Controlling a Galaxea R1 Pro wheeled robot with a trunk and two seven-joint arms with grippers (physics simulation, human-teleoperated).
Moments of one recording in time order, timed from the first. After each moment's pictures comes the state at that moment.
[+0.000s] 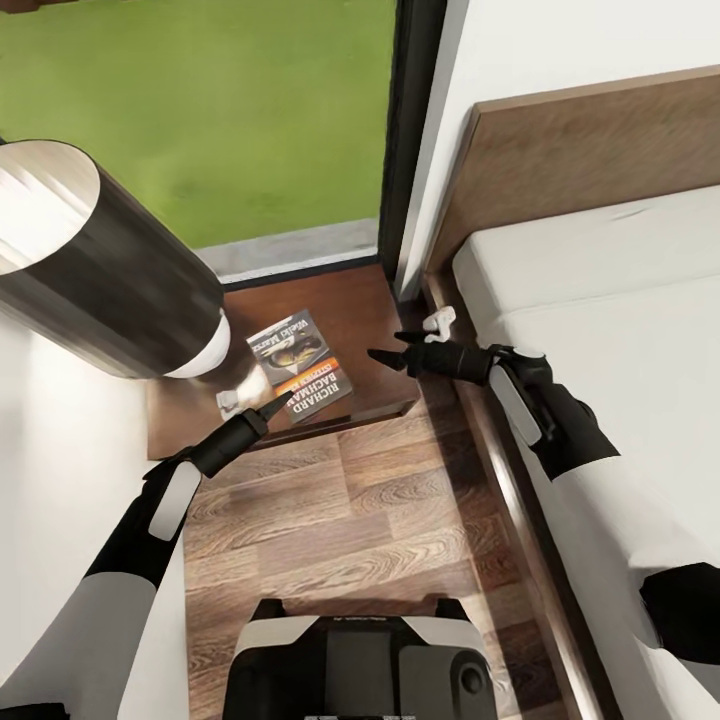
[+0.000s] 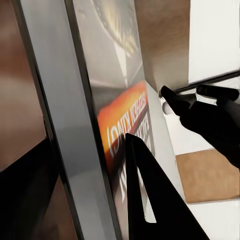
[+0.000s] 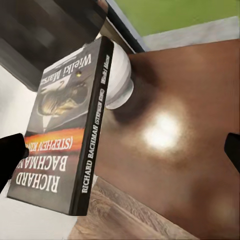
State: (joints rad) left arm -0.74 0.07 0.06 -1.00 0.69 0.38 -0.90; right arm -1.11 -0.13 0.32 -1.03 -0.39 0.43 0.77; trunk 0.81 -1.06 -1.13
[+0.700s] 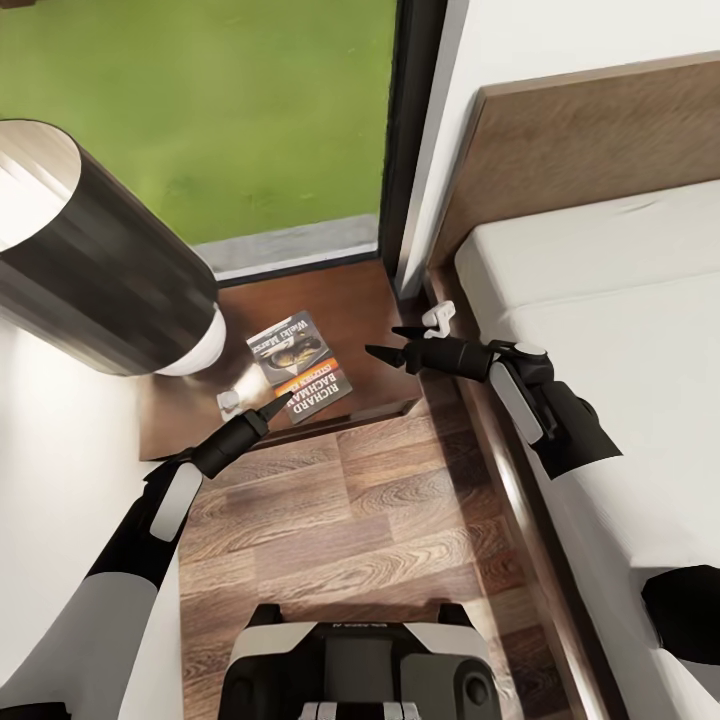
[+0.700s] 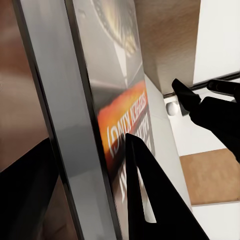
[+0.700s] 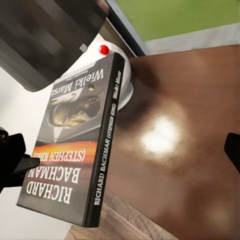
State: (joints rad) left arm -0.74 0.07 0.06 -0.99 0.69 0.36 -0.90; right arm -1.11 -0.13 0.32 -1.07 -0.40 0.43 0.77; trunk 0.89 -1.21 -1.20
